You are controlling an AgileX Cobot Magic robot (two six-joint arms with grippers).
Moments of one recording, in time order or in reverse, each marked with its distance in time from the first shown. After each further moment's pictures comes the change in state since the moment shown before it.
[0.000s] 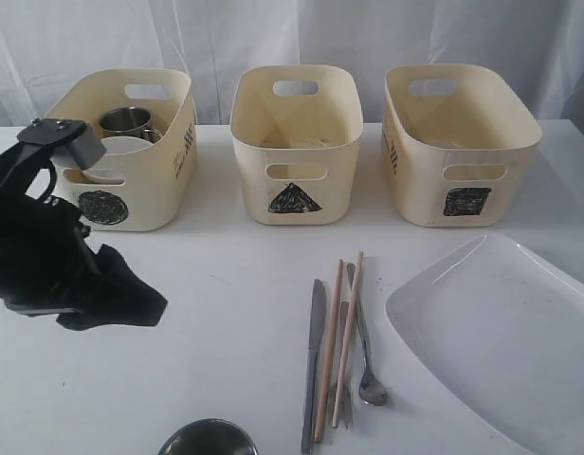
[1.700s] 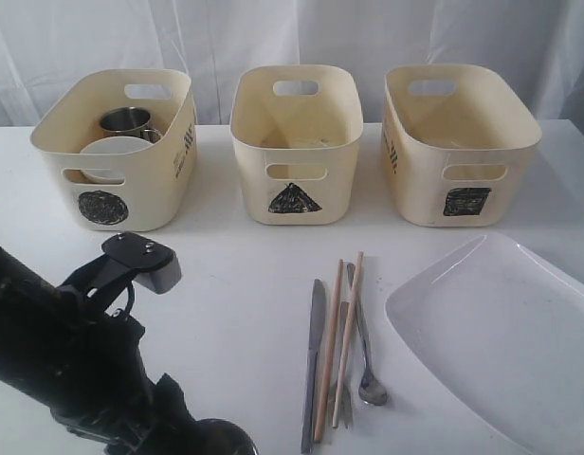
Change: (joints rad) left arm -0.222 0.117 0.116 0.048 -0.071 -0.083; right arm 0.000 0.000 0.000 0.000 0.000 0.000
